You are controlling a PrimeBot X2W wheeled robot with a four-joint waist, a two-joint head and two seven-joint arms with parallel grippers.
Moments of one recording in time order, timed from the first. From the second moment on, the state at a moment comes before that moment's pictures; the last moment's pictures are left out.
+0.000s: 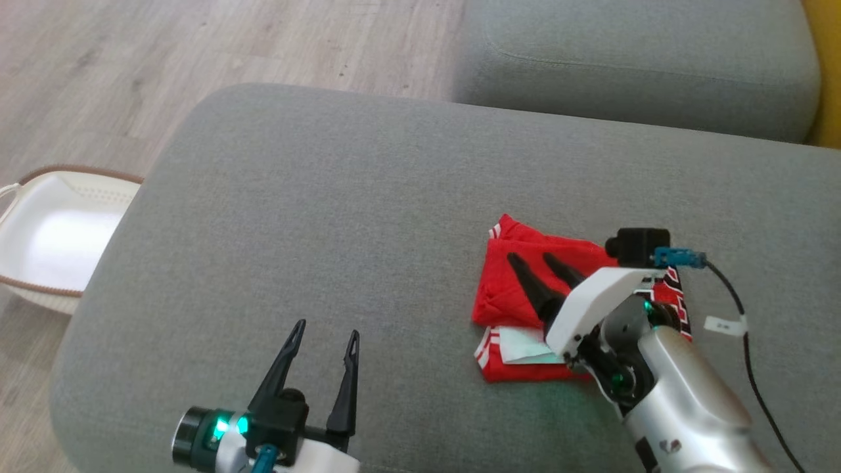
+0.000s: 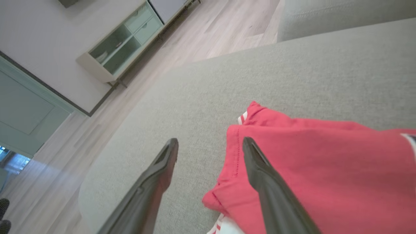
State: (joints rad) left arm 0.10 0.12 -0.45 0.07 -0.02 0.20 -0.25; right arm -0.38 -0.06 0.35 0.57 0.65 0.12 0.24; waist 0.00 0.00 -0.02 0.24
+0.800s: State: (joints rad) left arm 0.09 0.12 -0.42 0.06 -0.03 0.20 -0.25; right arm -0.32 -0.22 0.39 0.52 0.96 0.12 0.27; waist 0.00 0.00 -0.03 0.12
